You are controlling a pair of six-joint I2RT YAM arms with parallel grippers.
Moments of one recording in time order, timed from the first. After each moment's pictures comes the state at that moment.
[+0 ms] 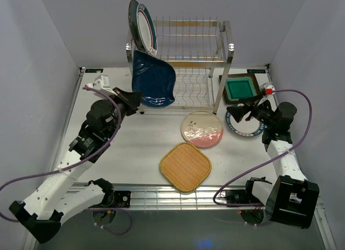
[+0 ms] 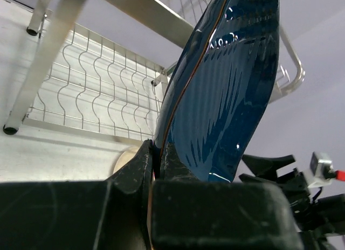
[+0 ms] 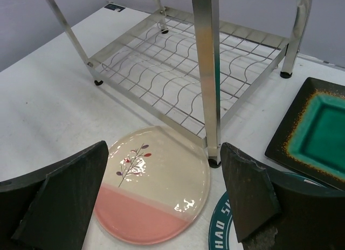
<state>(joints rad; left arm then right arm) -0.59 0.87 1.02 -0.20 -0.31 -0.77 -0.21 1.07 0.58 0.46 -0.96 0.15</state>
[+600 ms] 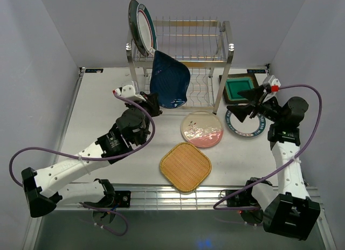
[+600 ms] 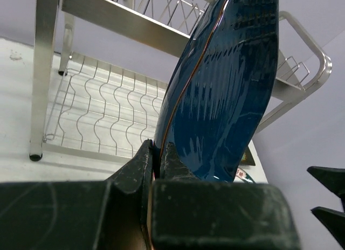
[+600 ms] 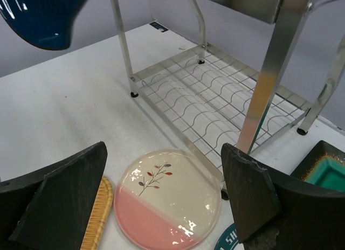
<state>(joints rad) -1.02 1.05 1.04 0.06 -0.89 -0.47 -0.20 0.95 0.71 0.36 -1.14 0.14</state>
